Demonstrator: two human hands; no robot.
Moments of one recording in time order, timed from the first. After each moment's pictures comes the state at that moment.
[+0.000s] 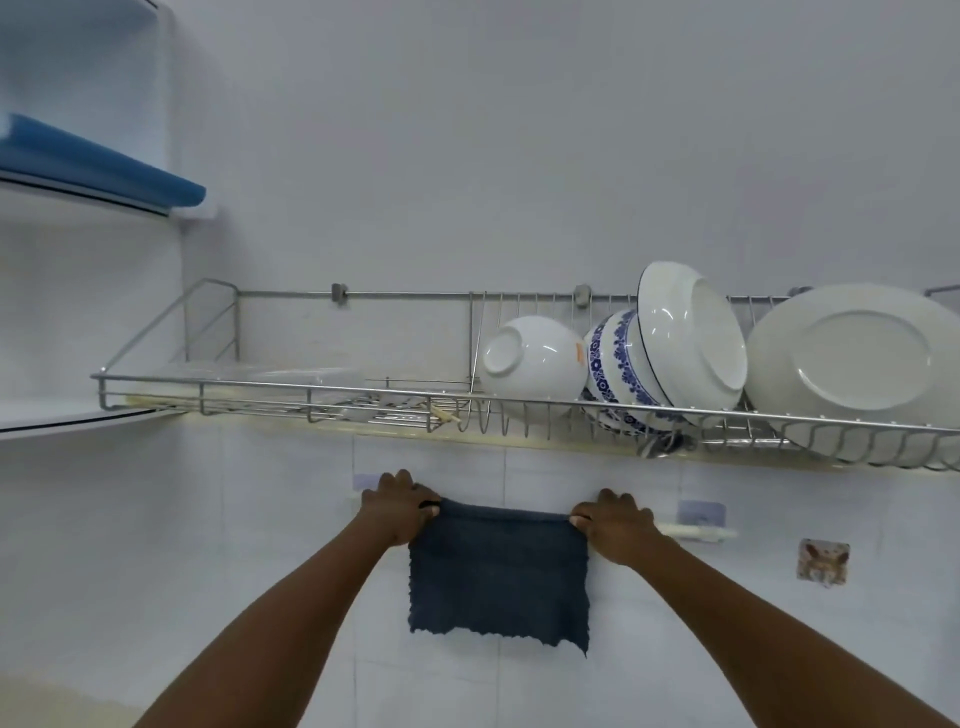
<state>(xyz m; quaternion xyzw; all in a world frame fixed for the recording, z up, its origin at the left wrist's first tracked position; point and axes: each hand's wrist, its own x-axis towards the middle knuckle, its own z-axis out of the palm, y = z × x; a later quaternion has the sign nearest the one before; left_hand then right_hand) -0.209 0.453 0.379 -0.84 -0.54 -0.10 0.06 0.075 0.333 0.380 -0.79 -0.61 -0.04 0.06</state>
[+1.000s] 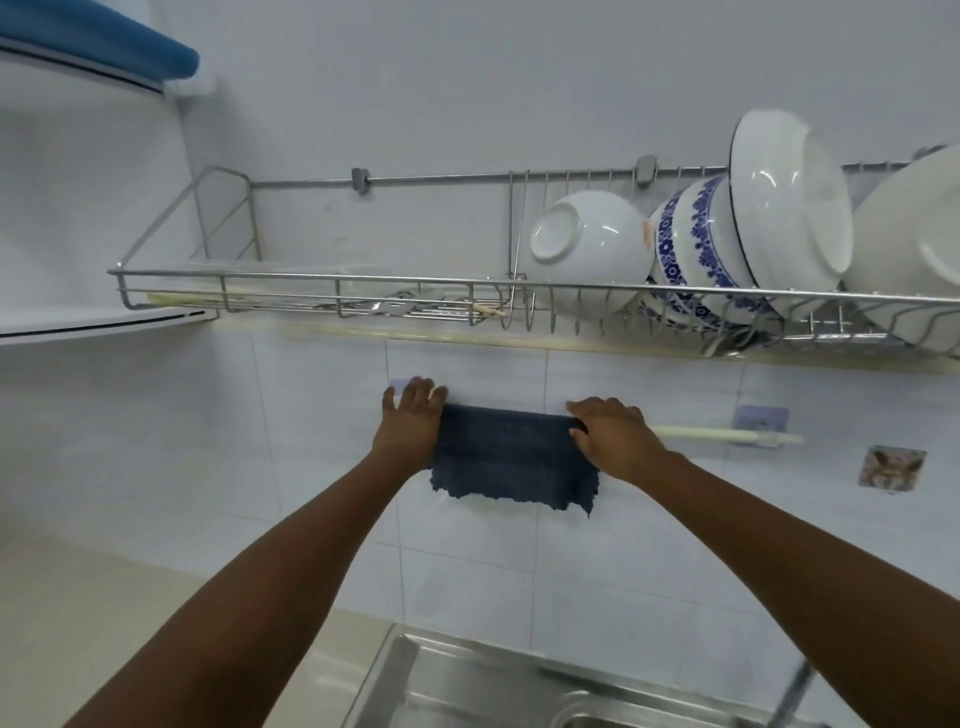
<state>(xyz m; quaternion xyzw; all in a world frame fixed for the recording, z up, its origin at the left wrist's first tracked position) -0.241 0.468 0.334 -0.83 -0.50 -0.16 0.18 0.022 0.354 0.364 -0.71 -0.68 -0.11 0.14</state>
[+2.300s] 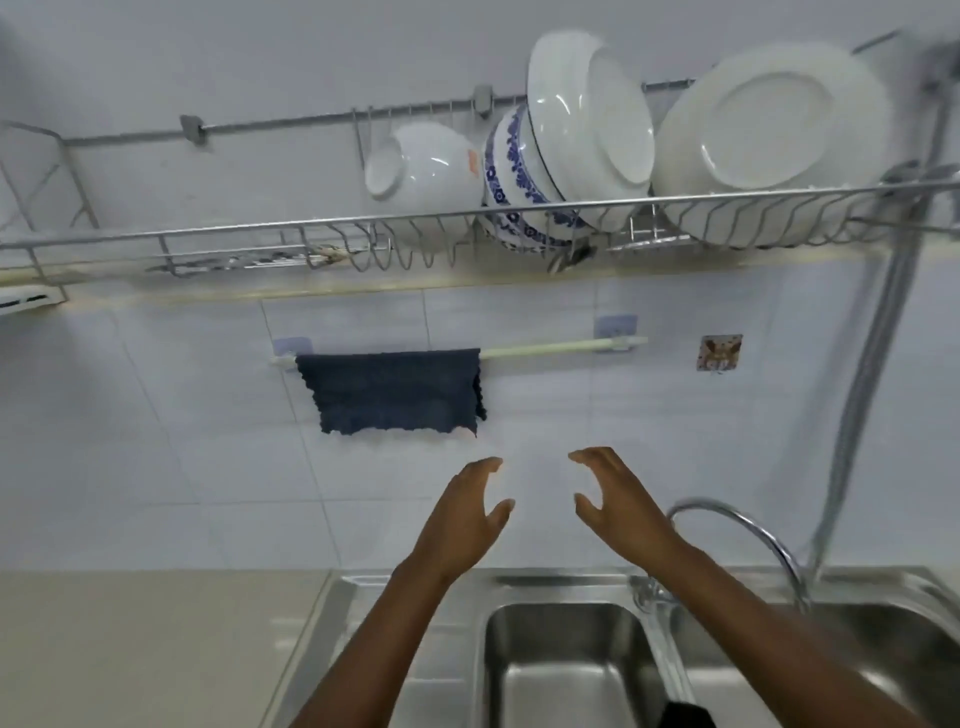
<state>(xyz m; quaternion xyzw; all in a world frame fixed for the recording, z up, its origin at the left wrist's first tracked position) -0.113 0.251 0.233 -0.85 -0.38 -0.28 -0.25 0.092 0.169 0.225 -0.69 -0.63 0.02 0.37</state>
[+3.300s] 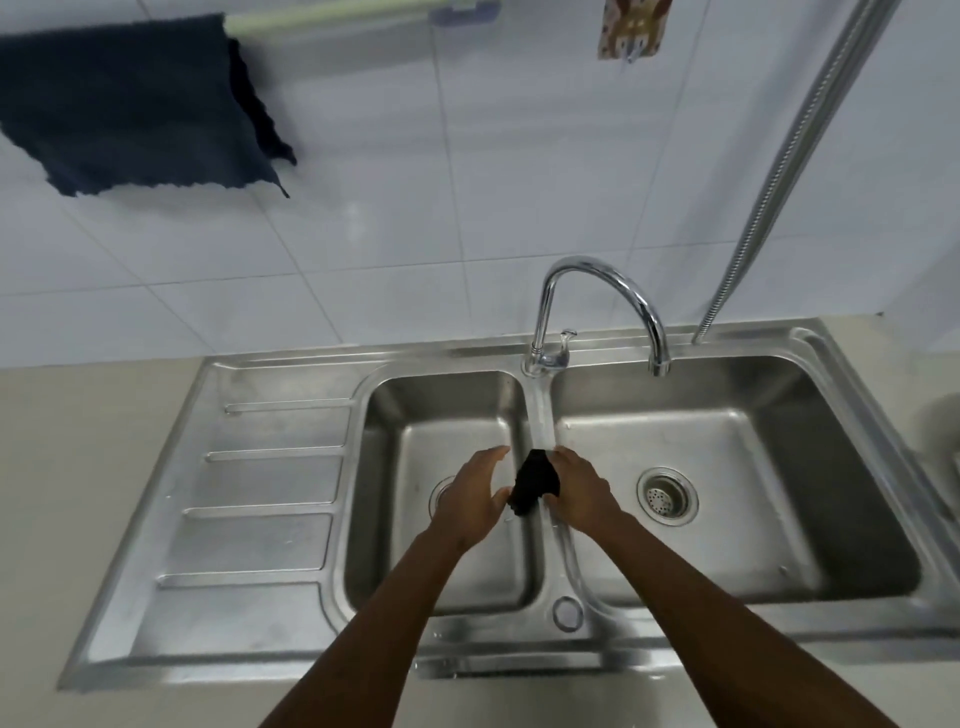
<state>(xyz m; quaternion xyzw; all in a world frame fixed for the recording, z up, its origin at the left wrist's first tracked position) 0.012 0.098 -0.027 -0.82 -0.41 -0.08 -0.39 0.184 0.028 -0.056 -0.80 -0.50 0.31 0.11</state>
